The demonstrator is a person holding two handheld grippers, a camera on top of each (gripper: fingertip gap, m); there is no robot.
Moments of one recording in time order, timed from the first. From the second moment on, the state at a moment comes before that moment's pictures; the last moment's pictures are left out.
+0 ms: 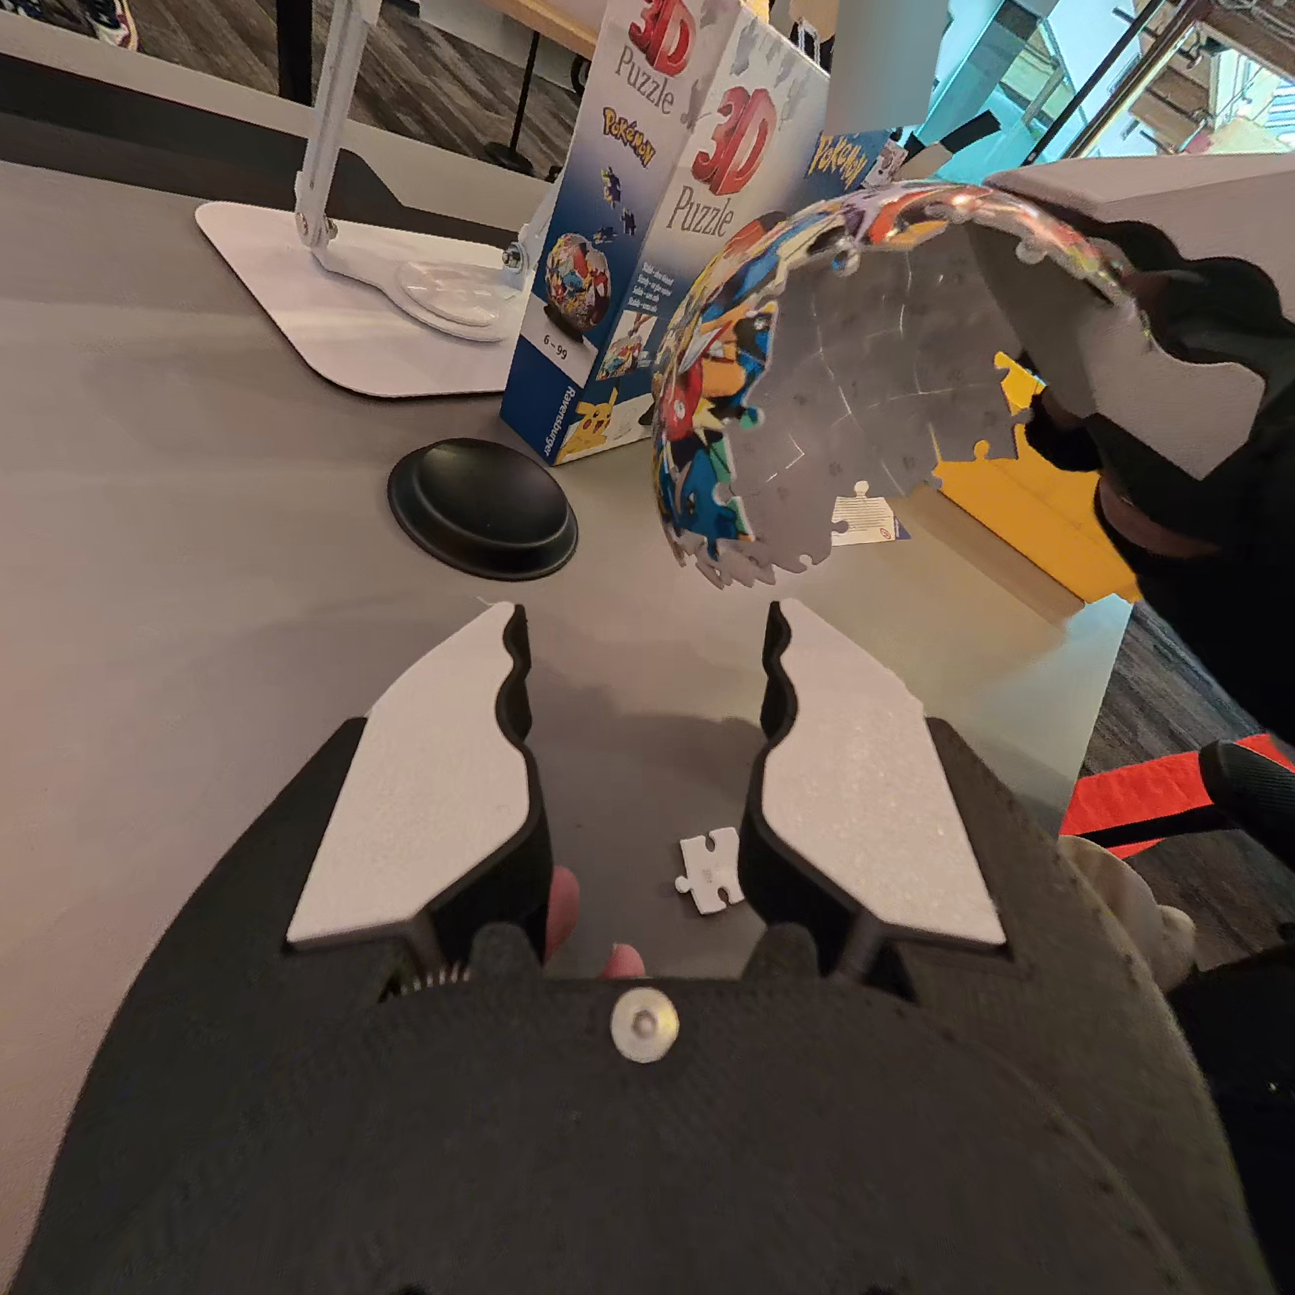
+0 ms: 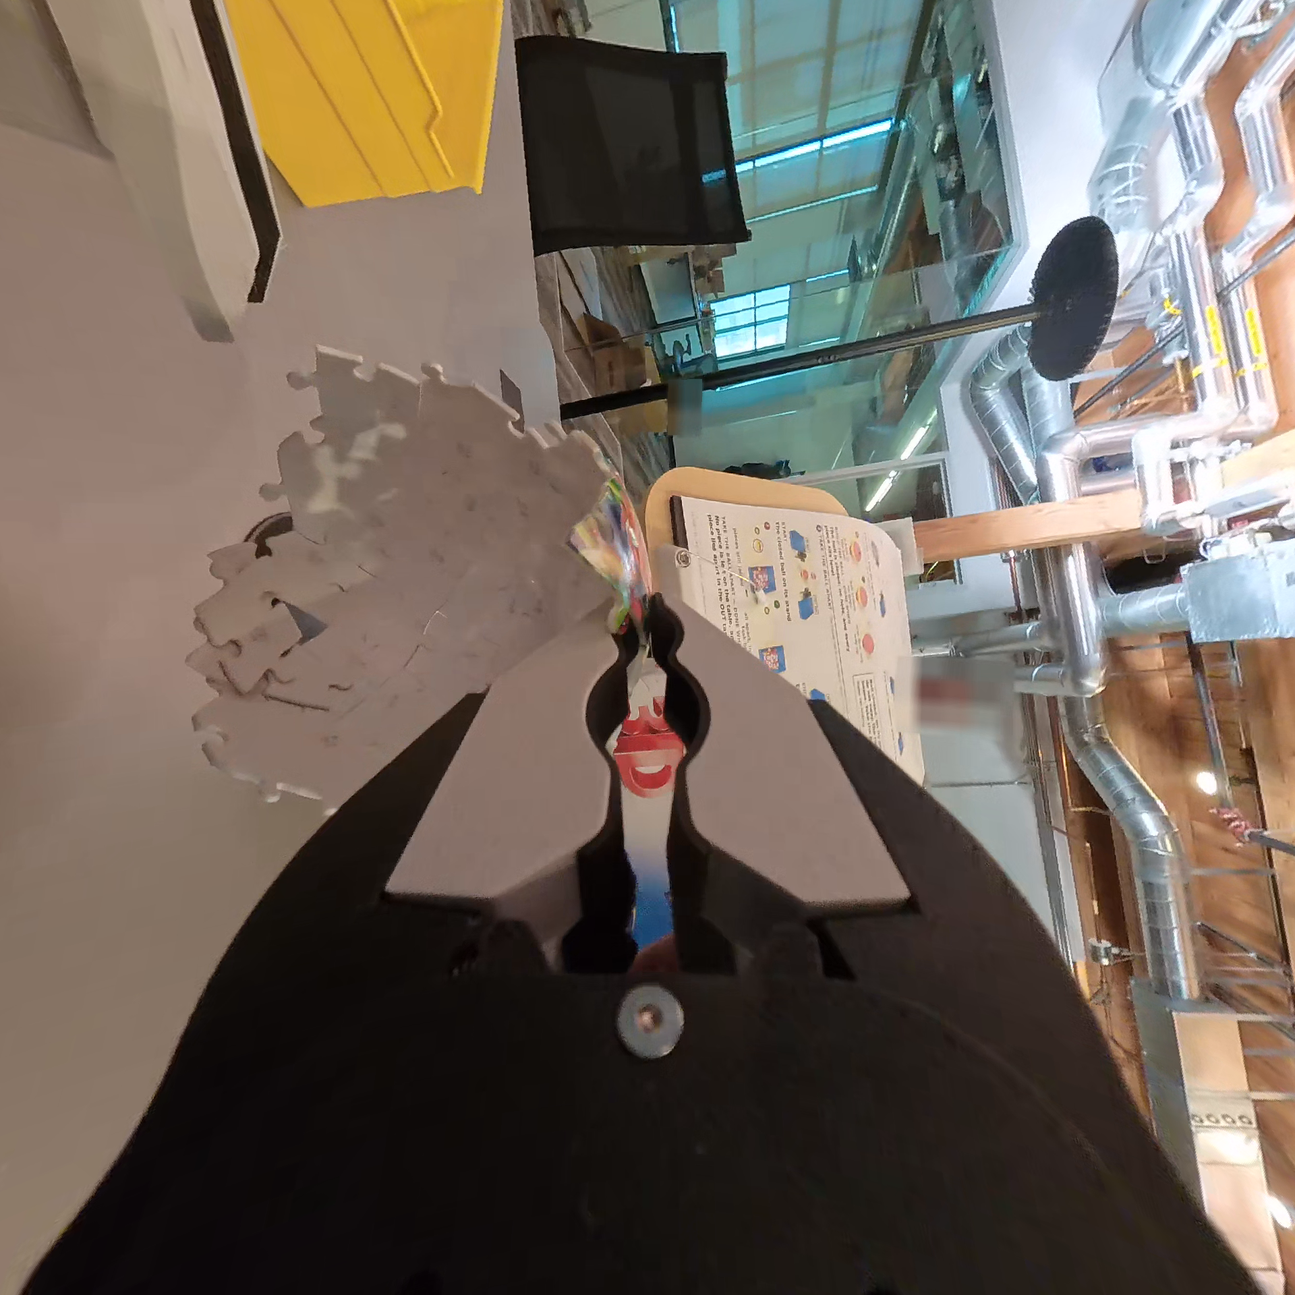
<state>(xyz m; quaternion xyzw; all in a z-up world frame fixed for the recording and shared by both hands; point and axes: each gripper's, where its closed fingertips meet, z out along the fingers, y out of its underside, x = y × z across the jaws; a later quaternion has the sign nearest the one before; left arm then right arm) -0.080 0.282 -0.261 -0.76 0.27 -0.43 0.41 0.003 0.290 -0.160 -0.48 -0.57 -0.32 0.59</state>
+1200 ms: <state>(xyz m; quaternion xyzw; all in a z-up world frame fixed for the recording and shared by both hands) -0.067 0.269 -0.240 -0.75 0.35 -0.33 0.45 0.023 0.289 -0.222 -0.74 -0.39 -0.04 0.54</state>
